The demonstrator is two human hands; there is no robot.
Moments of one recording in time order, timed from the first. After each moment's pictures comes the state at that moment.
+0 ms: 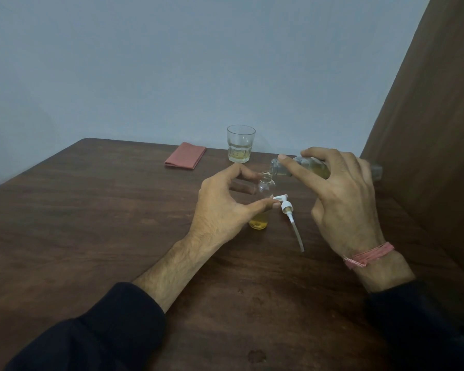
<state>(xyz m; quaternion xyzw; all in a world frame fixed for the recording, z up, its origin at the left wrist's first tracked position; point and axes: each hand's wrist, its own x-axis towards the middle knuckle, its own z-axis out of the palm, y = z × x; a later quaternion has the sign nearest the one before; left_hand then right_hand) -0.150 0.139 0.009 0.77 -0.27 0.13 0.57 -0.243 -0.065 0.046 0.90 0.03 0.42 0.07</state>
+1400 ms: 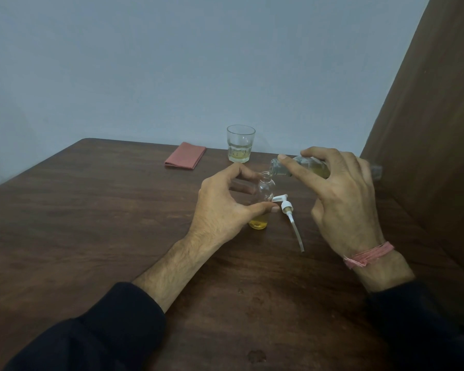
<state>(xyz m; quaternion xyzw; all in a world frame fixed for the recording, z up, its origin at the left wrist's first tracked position) -0.149 0.138 0.008 0.77 -0.27 0.14 0.56 -0.242 -0.067 0.046 0.90 0.03 0.42 0.07</state>
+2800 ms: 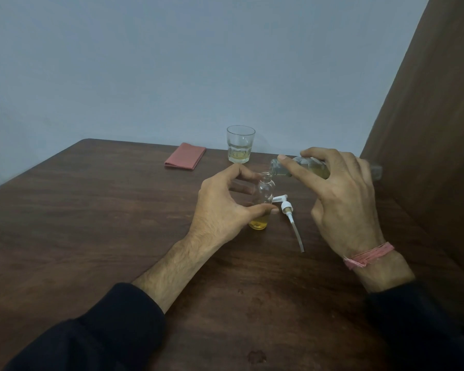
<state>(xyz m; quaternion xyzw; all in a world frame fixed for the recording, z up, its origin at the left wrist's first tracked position) -0.149 0.137 0.008 0.77 -0.27 0.14 0.57 -0.241 -0.067 0.045 0.90 0.03 0.43 0.07</state>
